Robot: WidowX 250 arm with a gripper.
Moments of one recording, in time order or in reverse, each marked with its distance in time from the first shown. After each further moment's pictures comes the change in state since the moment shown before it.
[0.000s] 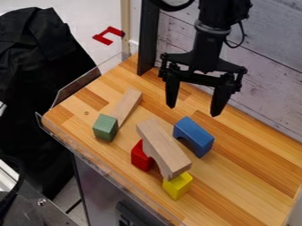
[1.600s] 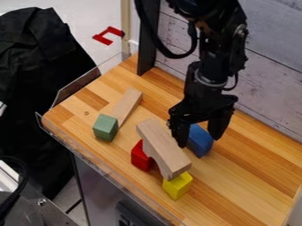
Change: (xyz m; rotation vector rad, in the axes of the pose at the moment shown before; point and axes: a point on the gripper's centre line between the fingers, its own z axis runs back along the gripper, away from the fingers) arm 0.010 -0.018 -0.066 -0.054 -0.090 0.559
